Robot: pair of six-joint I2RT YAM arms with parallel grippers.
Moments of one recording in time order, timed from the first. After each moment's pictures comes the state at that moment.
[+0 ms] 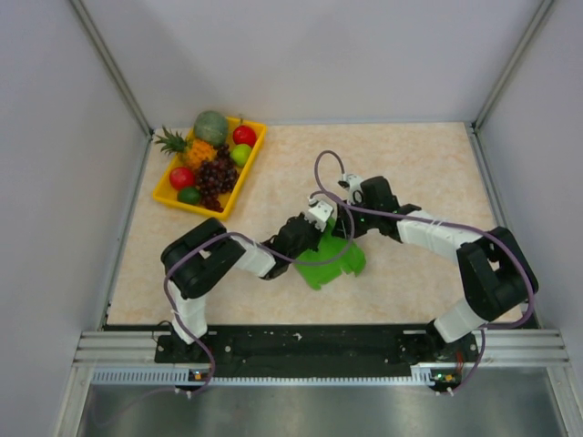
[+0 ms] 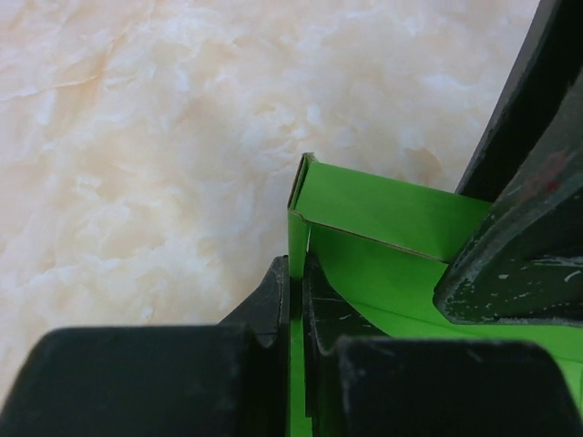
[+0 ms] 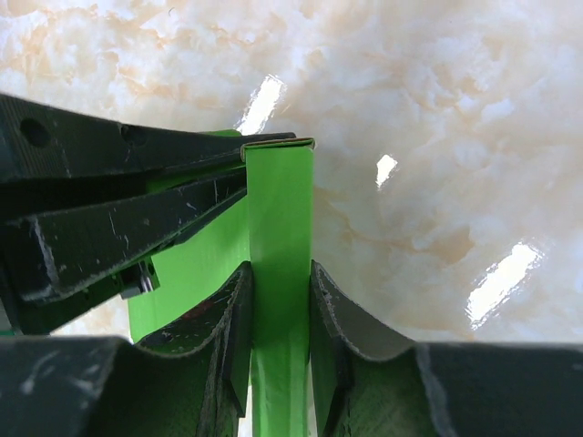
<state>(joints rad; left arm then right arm) -0.83 1.90 0.75 0.81 -0.12 -0.02 0.51 1.55 0.87 -0.11 -0.36 0.19</state>
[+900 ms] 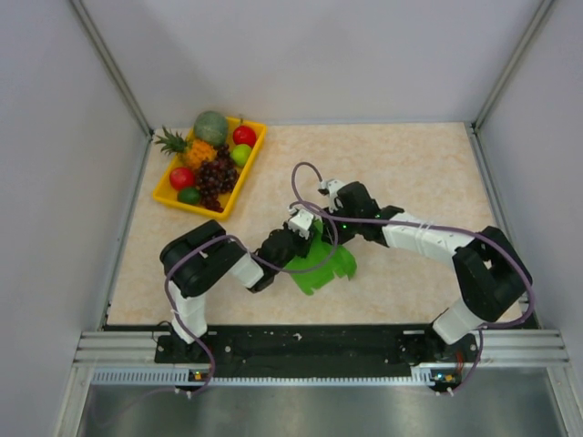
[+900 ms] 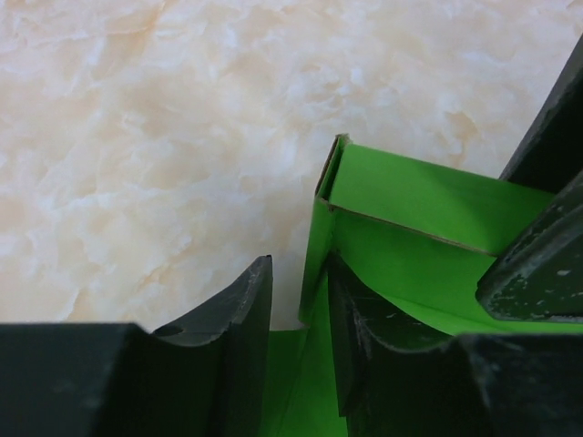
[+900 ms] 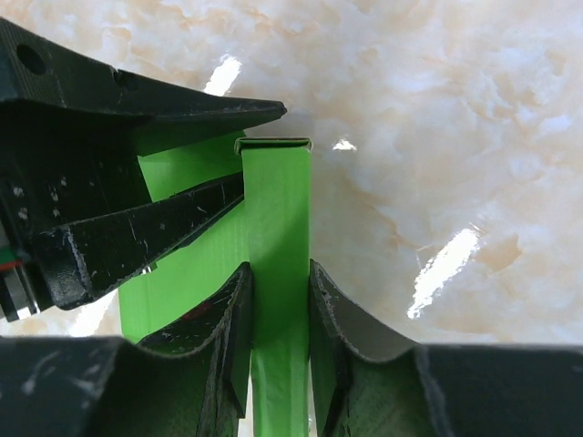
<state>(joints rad) -0.82 1.91 0.57 1.10 -0.19 -0.06 0.67 1.56 0.94 -0.19 -0.15 0.18</state>
